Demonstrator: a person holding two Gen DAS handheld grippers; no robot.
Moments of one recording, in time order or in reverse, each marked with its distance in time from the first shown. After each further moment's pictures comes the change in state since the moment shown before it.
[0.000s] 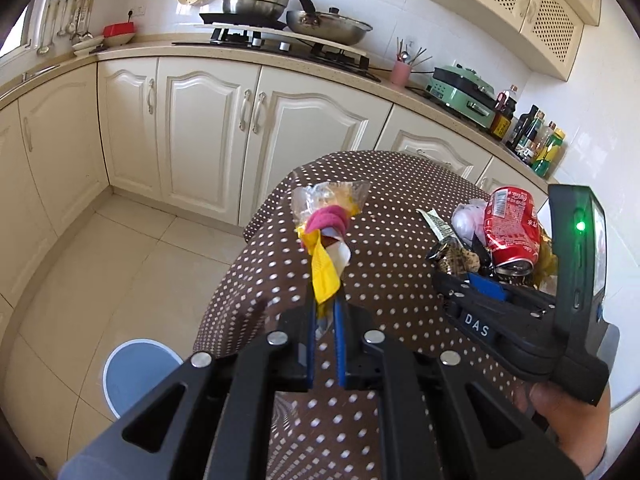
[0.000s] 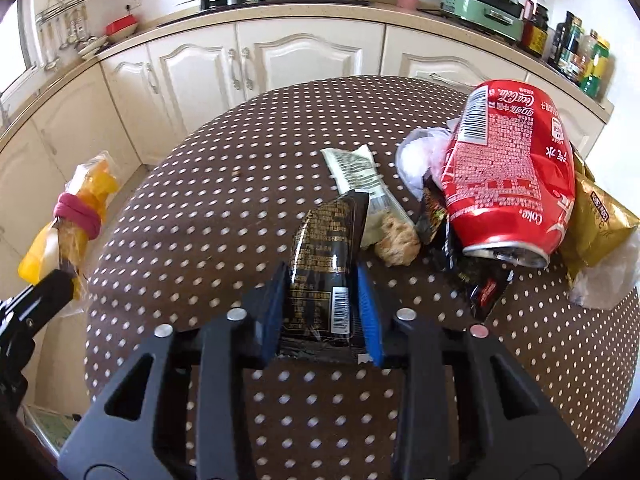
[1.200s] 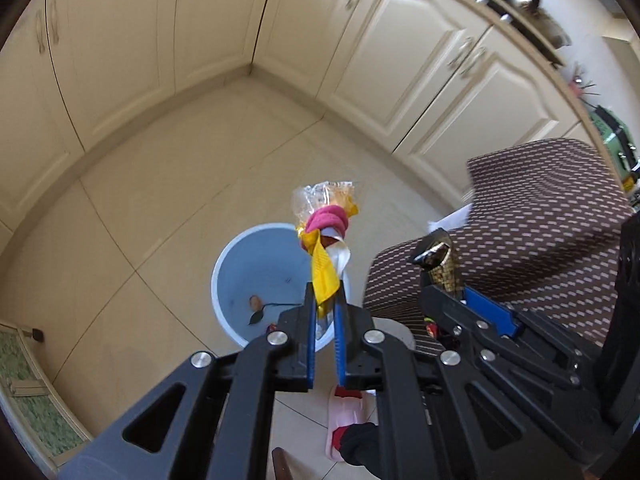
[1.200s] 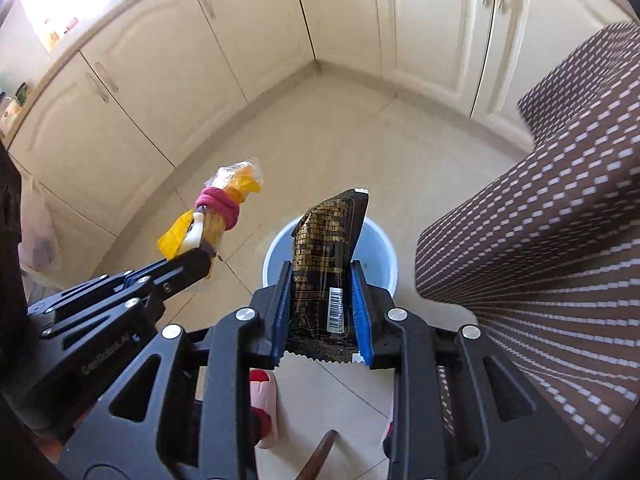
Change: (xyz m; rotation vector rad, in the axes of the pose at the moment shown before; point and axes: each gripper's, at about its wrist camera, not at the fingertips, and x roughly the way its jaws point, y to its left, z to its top) left arm 0.013 0.304 -0.140 -0.413 0.221 0.264; right arm 0.094 0.309 -0.129 -0.308 0.245 0.441
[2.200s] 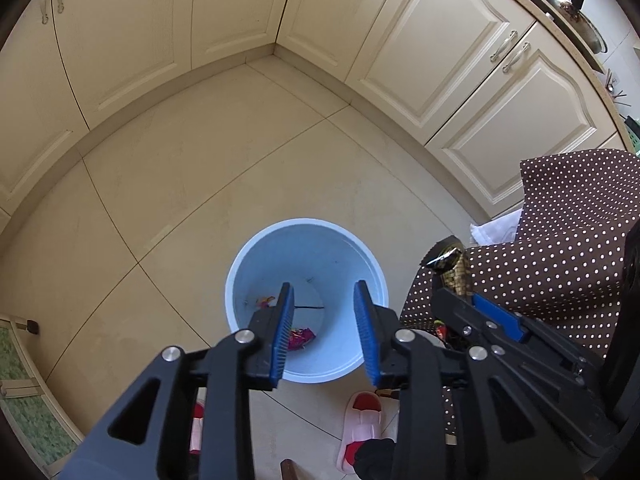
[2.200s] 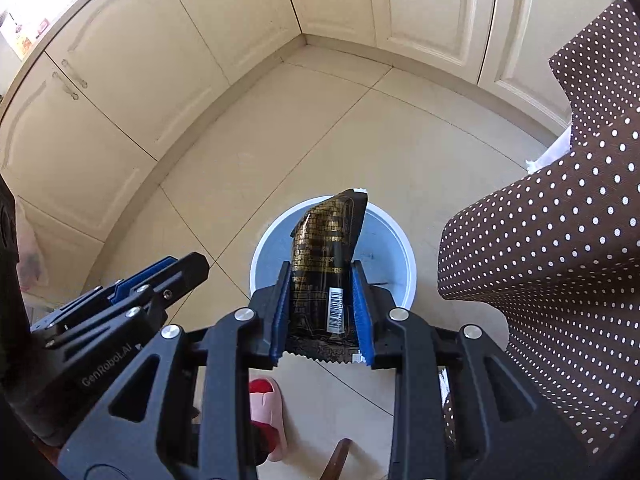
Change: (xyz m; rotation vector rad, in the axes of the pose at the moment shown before) left arm 0.064 0.041 0.008 -0.045 0.025 0.044; right arm 0.085 0.001 0.010 0.058 0.066 -0.004
